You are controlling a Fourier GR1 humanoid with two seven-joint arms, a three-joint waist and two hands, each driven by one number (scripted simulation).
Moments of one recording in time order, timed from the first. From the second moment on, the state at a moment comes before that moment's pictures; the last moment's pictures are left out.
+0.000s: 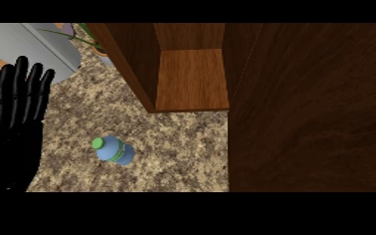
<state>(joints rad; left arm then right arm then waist) -0.01 0.09 0.02 -2.10 0.01 -0.02 0.00 0.01 -0.10 -0.01 -2.10 0.02 -0.01 0.02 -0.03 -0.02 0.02</state>
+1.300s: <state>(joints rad) 0.27 0.00 -0.38 -2.23 -0.63 0.89 0.46 0.49 -0.12 0.24 -2.43 -0.18 0.22 0.06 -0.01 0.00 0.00</state>
